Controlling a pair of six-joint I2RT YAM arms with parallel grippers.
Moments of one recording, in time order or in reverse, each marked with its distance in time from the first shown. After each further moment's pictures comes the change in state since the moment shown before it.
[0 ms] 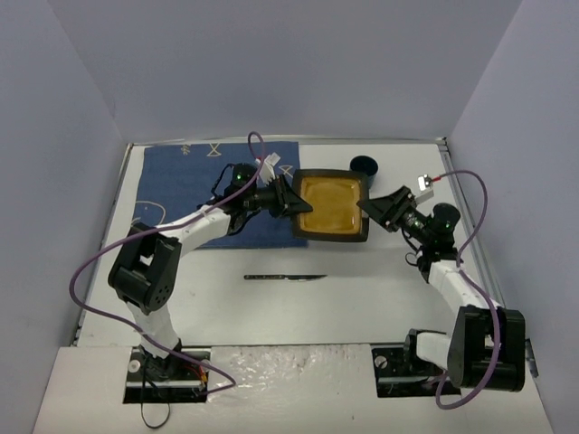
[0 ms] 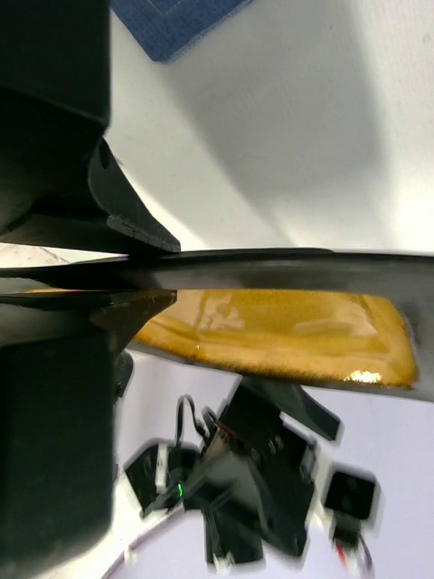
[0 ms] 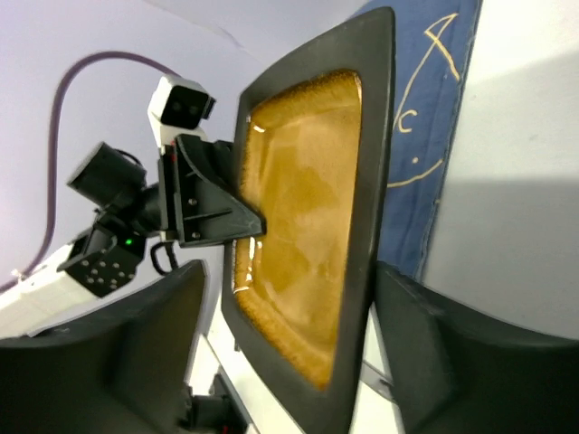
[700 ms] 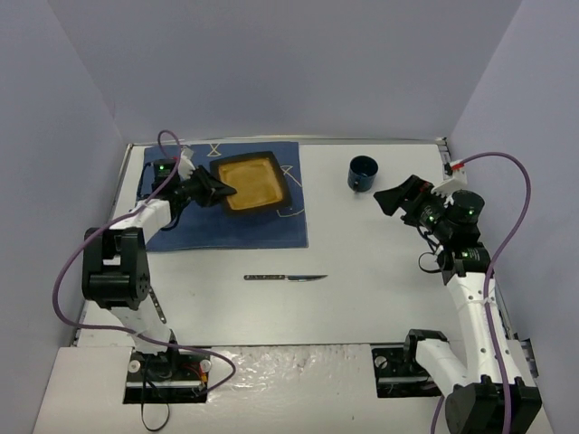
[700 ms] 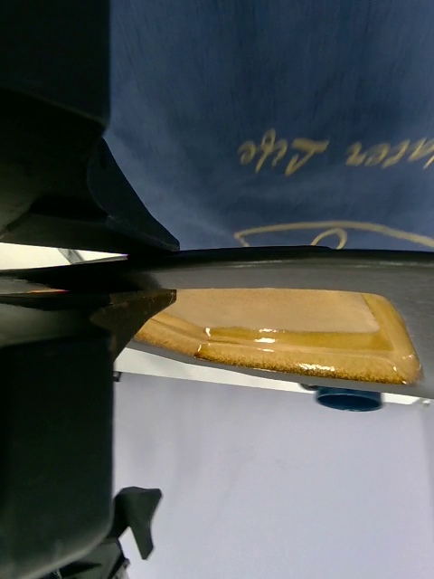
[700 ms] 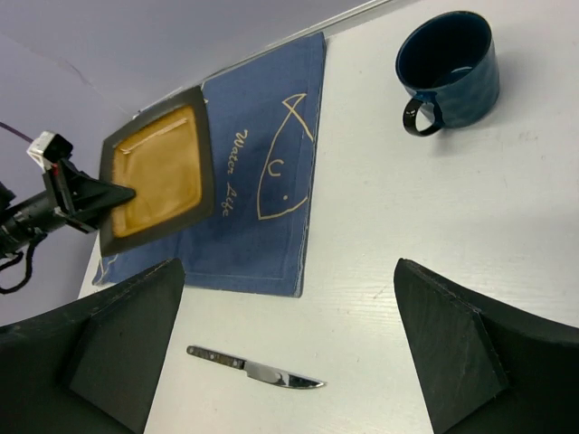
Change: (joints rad) left arm 0.485 -0.052 -0.068 -0.188 0.071 0.119; right arm 0.020 -0.325 0.347 -0.867 0.355 -0.507
